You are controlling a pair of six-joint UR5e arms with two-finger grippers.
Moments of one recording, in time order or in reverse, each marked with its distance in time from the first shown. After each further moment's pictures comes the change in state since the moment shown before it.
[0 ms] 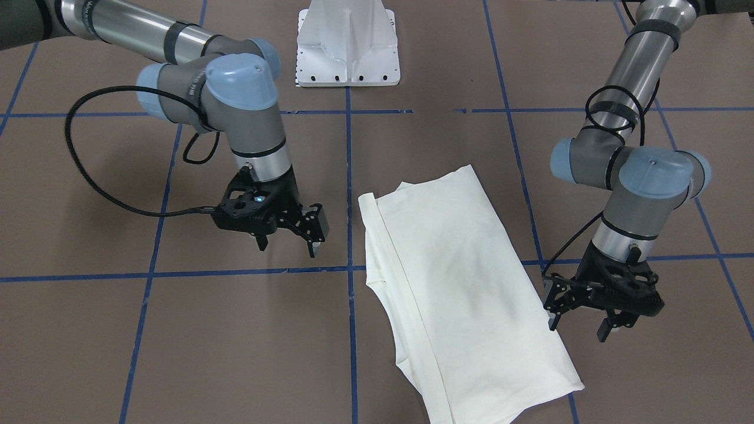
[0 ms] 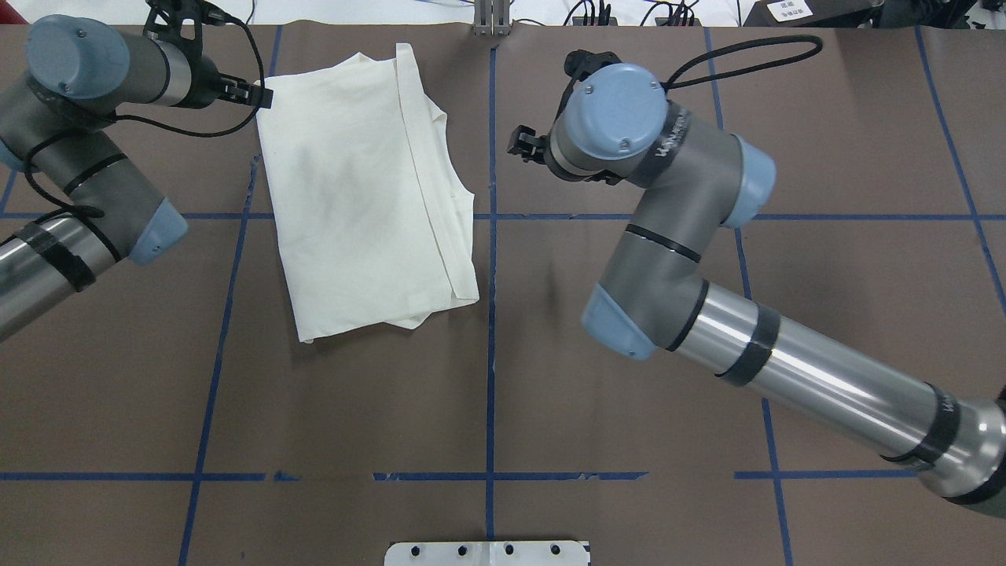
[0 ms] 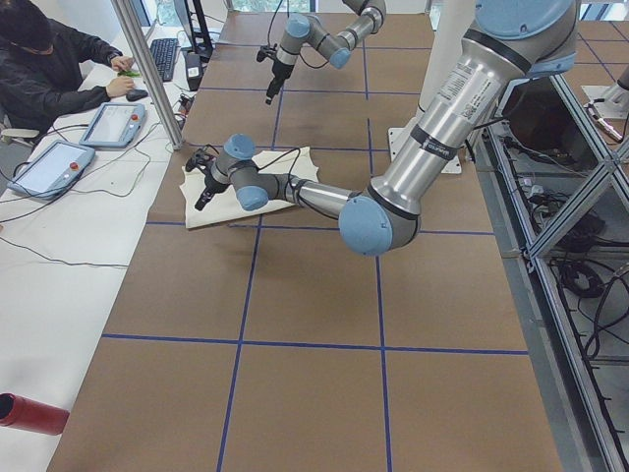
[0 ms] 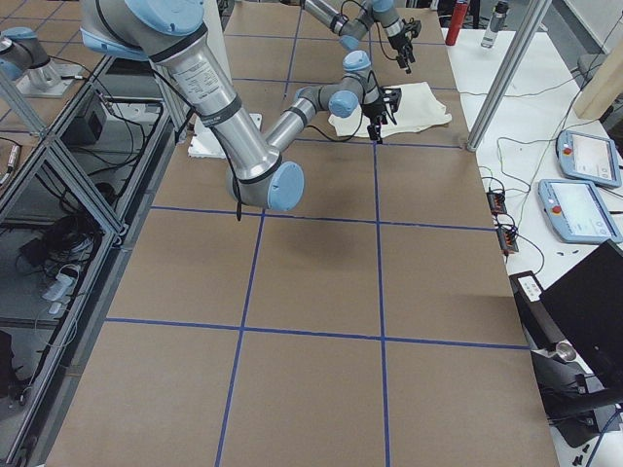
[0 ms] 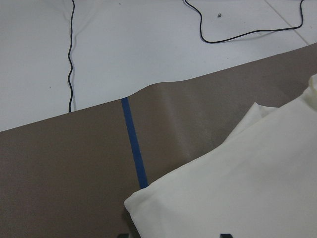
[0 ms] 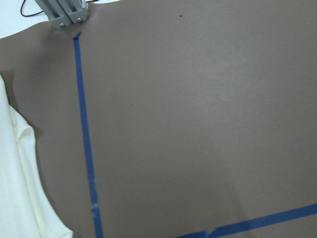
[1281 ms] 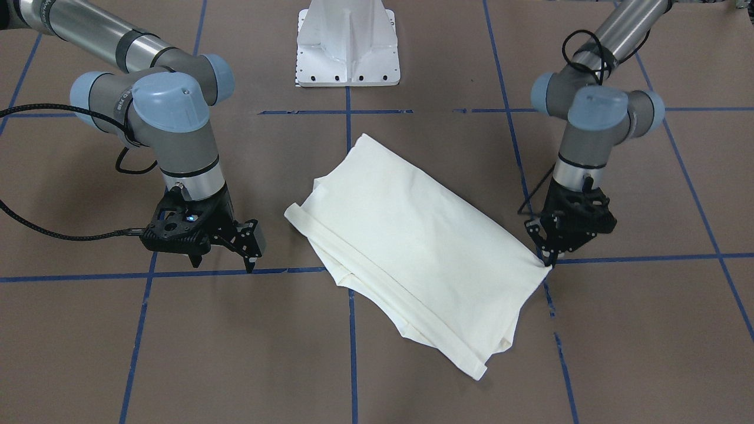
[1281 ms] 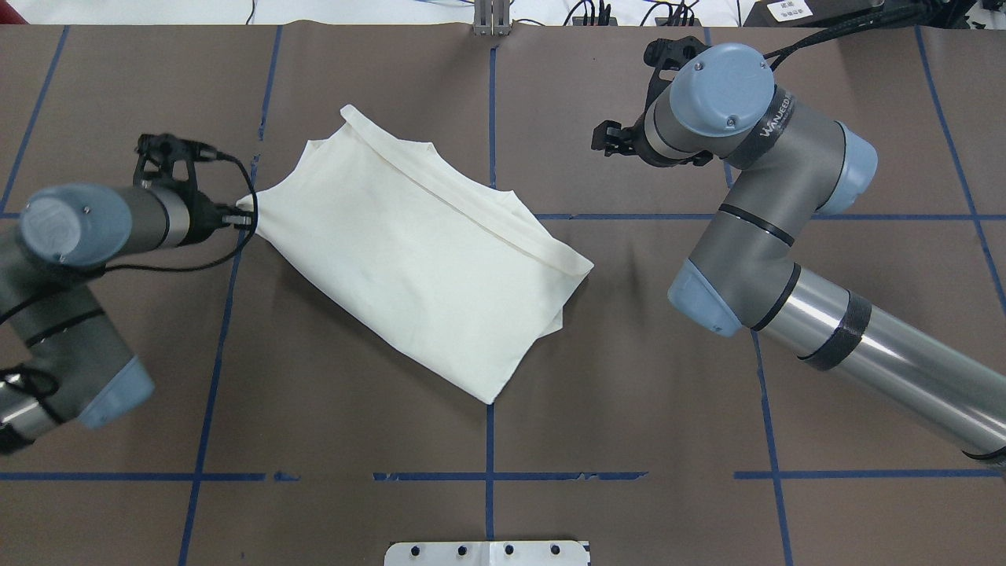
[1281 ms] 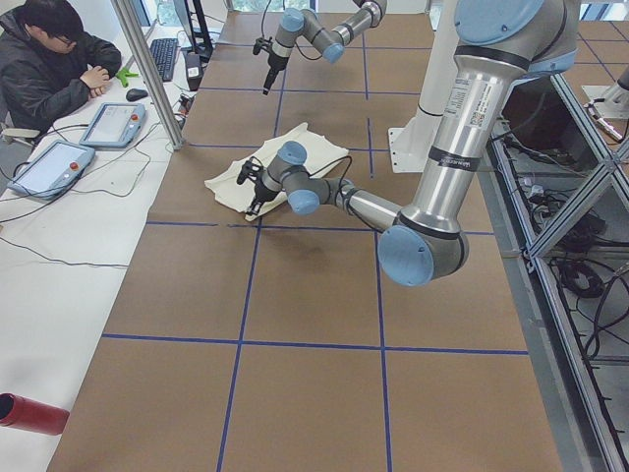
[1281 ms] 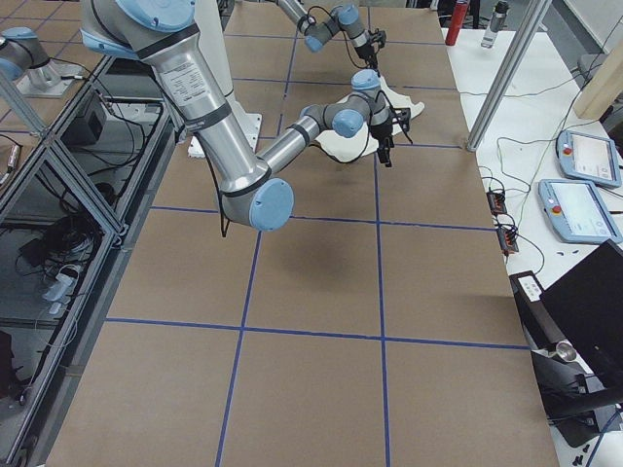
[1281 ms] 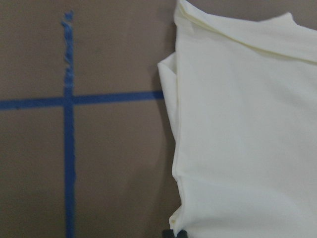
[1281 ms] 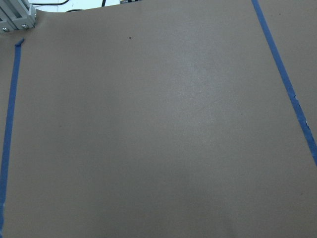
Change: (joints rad) left arm 0.148 0.111 -0.158 0.185 0.185 -0.181; right arm 0.115 -0.202 0.123 0.005 0.081 -0.231
